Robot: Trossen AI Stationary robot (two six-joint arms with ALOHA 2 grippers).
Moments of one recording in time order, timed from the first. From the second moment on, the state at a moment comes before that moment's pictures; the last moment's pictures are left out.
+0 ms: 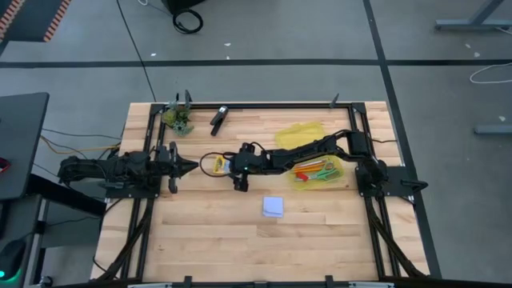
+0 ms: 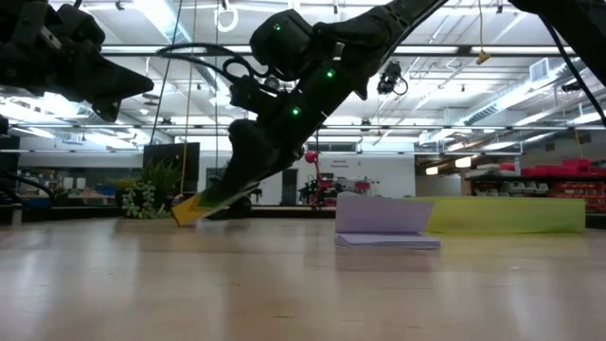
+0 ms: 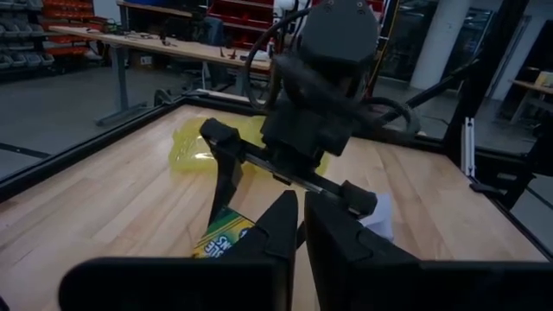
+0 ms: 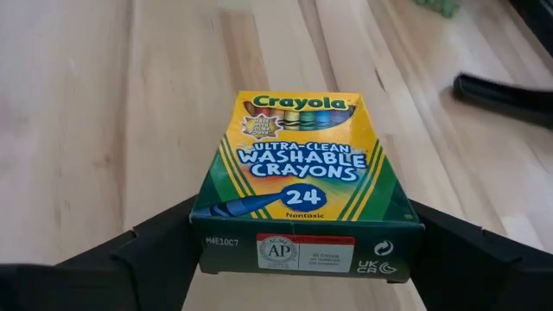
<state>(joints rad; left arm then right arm) -0.08 0.02 0.09 -0.13 -0.24 -0.17 -0.01 2.14 1.46 -0.06 0.25 0.01</state>
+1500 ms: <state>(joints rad) -0.08 0.02 0.09 -0.13 -0.24 -0.17 0.09 1.53 0.67 0.41 0.31 0.14</state>
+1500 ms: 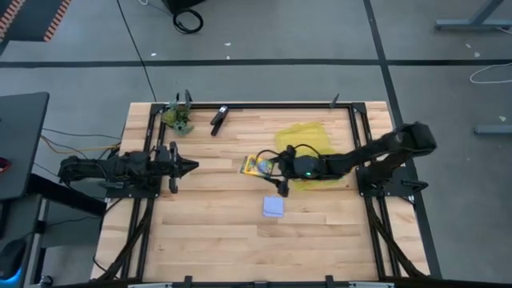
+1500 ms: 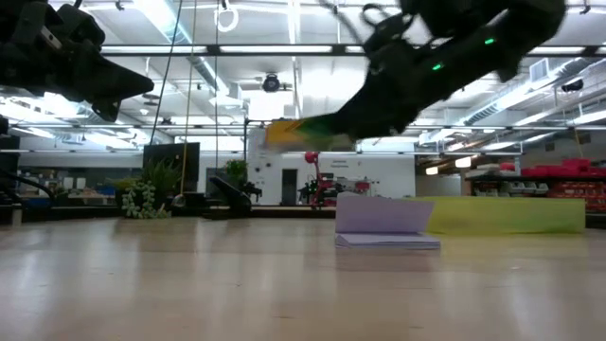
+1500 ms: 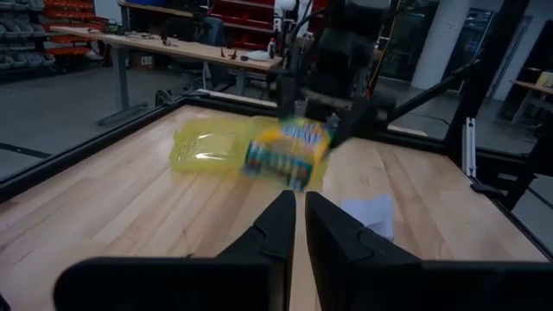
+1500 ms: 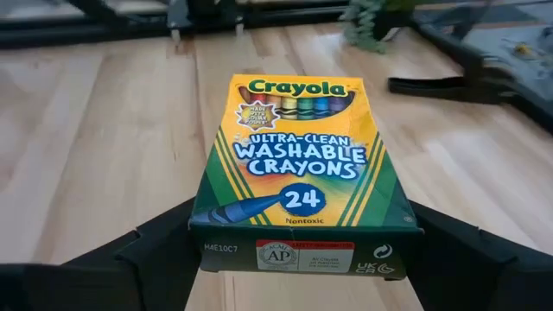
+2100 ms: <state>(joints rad) -0.08 0.02 0.09 -0.13 -0.24 -0.17 0.28 1.03 0.42 0.00 0.53 0.41</state>
